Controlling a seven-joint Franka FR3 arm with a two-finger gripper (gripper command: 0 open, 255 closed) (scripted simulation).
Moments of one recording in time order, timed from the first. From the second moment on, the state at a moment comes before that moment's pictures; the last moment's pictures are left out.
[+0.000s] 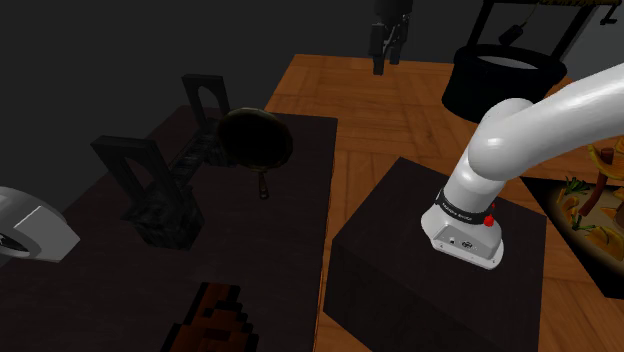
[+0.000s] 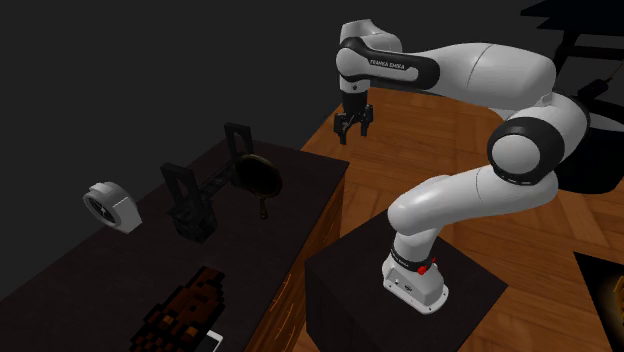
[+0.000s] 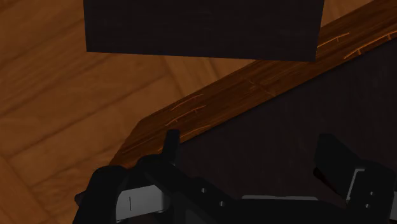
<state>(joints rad) -0.02 -0.75 0.04 -2.37 0.04 1.50 0.00</state>
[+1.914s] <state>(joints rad) 0.18 -0.03 0.35 -1.91 -0.06 1.90 0.04</state>
